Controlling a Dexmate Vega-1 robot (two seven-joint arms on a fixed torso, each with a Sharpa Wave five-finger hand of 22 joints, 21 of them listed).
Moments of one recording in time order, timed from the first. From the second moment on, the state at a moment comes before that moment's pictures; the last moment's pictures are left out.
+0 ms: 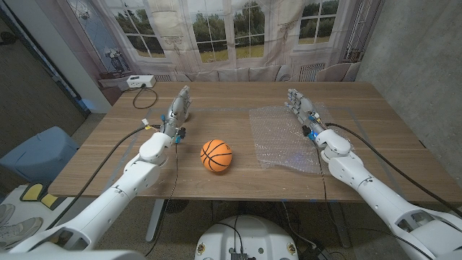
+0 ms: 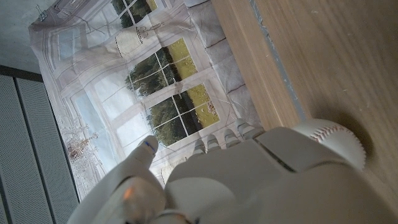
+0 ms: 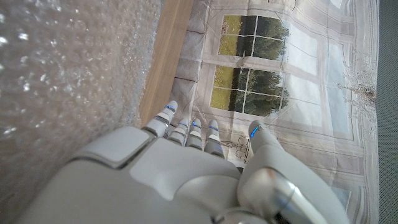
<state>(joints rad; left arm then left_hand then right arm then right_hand) 0.93 0.57 0.37 -1.49 -0.49 -0.29 0.15 0.10 0.08 0.51 0.07 0.21 -0.17 -0.08 0.20 0.17 -0.17 -0.07 0.23 0.18 -0.17 -0.01 0.19 0.17 -0.08 -0.02 0.23 0.19 -0.80 -0.47 -0.40 -1.23 0.65 0.37 0.14 0.19 0.13 0.38 -0.07 0.20 0.11 -0.02 0.19 0.17 0.05 0.02 0.20 0.18 -0.02 -0.03 0.19 0.19 0.14 0.01 0.20 0.17</state>
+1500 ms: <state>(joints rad) 0.80 0.81 0.52 -1.96 0.02 0.06 0.02 0.25 -0.07 0.46 -0.14 0.18 0.00 -0.09 0.20 0.18 0.00 -0.02 0.24 0.20 -0.08 0.06 0.18 0.18 -0.14 0.16 0.20 0.20 -1.00 -0.58 -0.32 -1.49 0.59 0.48 0.05 0.20 0.09 0.38 -0.10 0.20 0.12 -0.01 0.19 0.17 0.07 0.03 0.20 0.18 -0.01 -0.02 0.19 0.18 0.15 0.03 0.20 0.17</state>
